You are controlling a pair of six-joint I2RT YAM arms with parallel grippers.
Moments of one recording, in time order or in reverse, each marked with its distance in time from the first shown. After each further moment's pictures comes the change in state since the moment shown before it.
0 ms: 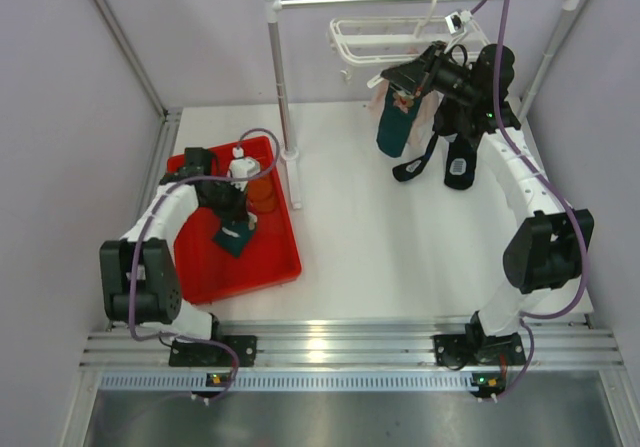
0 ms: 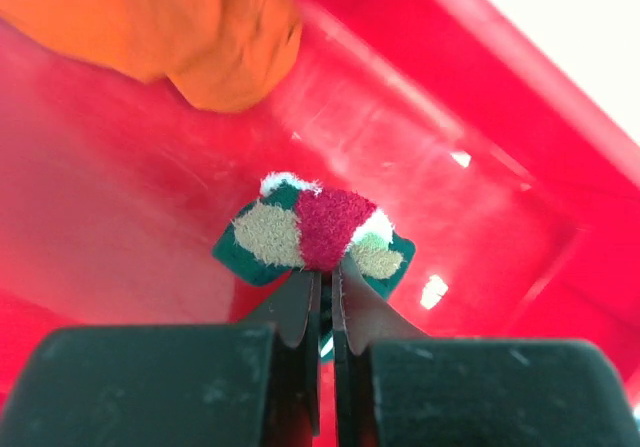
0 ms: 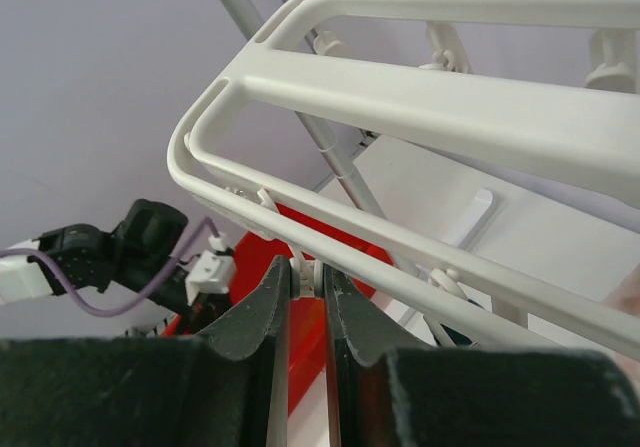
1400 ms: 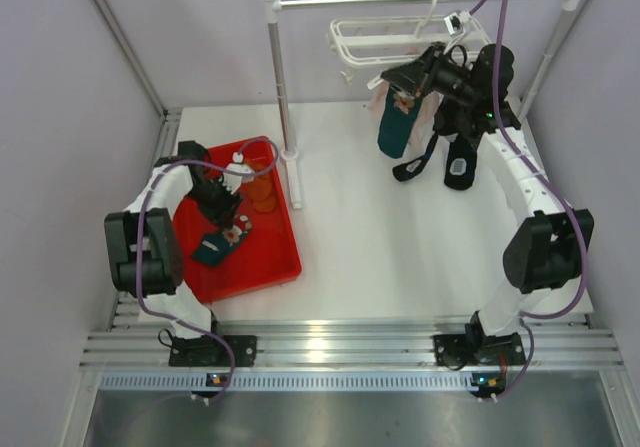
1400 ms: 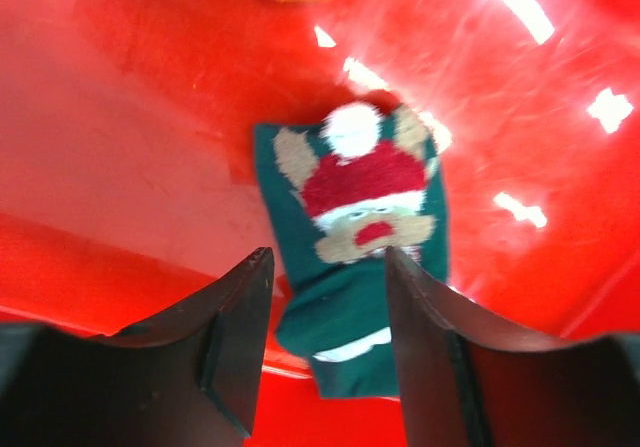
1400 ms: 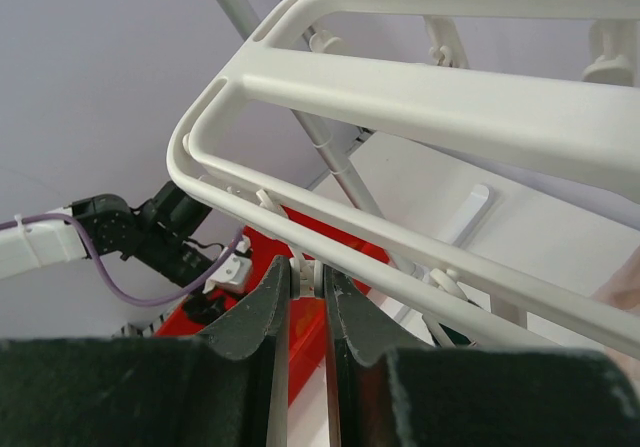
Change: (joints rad) left arm 0.127 0.153 0.164 -0.206 -0.073 0.376; right arm 0.000 0.000 0.000 -0.014 0.000 -0.017
